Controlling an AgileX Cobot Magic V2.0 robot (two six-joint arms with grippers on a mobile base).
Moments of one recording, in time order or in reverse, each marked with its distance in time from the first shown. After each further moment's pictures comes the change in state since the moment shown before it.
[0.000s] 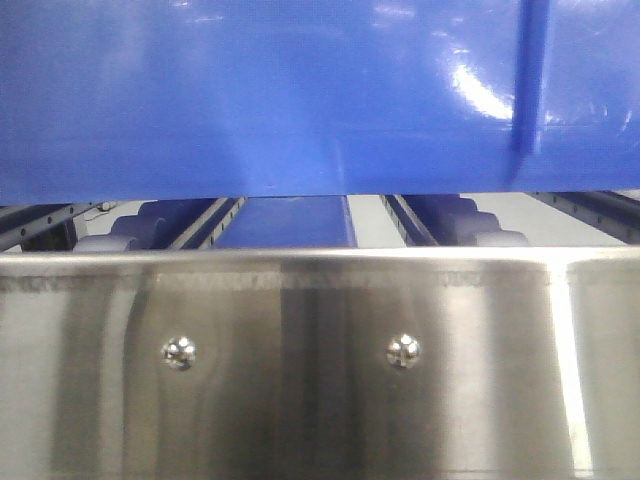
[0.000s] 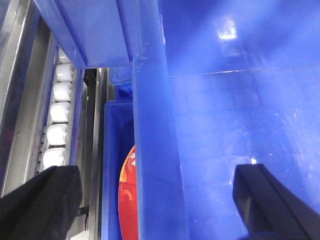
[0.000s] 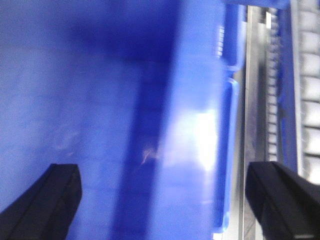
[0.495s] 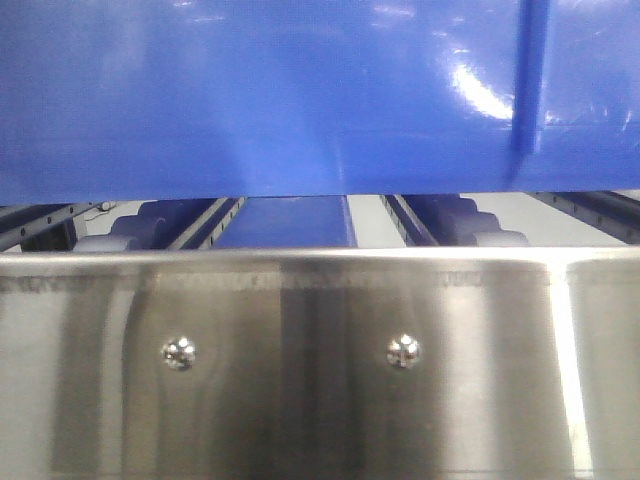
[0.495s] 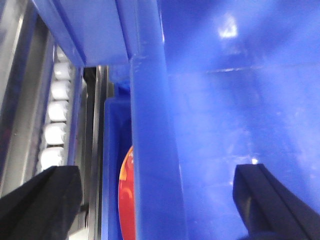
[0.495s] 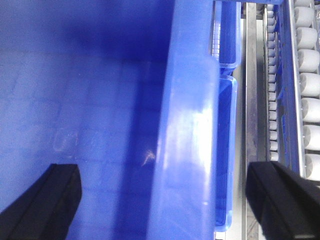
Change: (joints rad) left arm 0.000 0.047 0.000 0.000 0.000 0.000; right arm 0.000 0.000 0.000 0.000 0.000 0.012
